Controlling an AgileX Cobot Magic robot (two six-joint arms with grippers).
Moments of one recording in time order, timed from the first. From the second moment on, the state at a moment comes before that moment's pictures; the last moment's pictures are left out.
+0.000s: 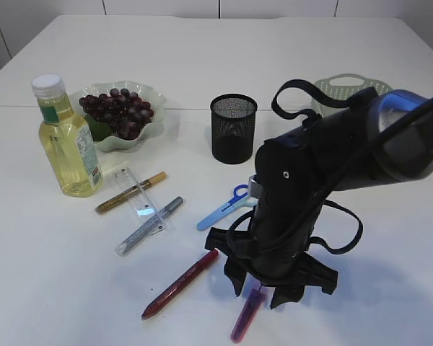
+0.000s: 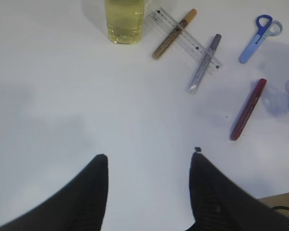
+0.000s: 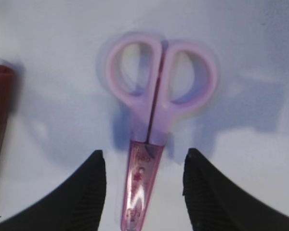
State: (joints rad) left arm -0.18 0.82 -0.92 -0.09 1.08 -0.04; right arm 0.67 1.93 -1.11 0.10 0.73 0.96
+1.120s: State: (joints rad) left arm -0.18 0.82 -0.92 -0.09 1.08 -0.04; right arm 0.67 1.93 -1.11 0.07 0.74 1.02
